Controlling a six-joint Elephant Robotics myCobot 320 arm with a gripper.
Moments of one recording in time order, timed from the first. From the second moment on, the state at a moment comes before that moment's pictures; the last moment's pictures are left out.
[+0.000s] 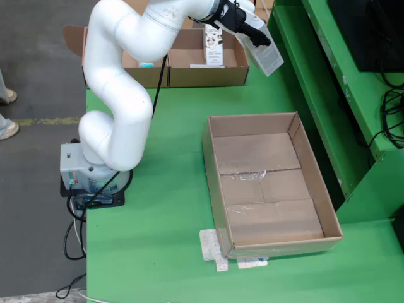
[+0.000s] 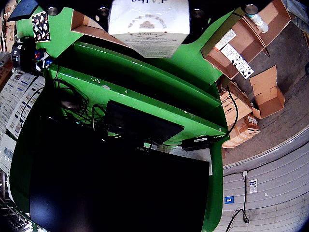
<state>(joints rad) 0.58 -0.22 -0.02 -0.33 1.34 0.05</state>
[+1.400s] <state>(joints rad) 1.02 -0.23 -0.02 -0.39 1.33 0.14</state>
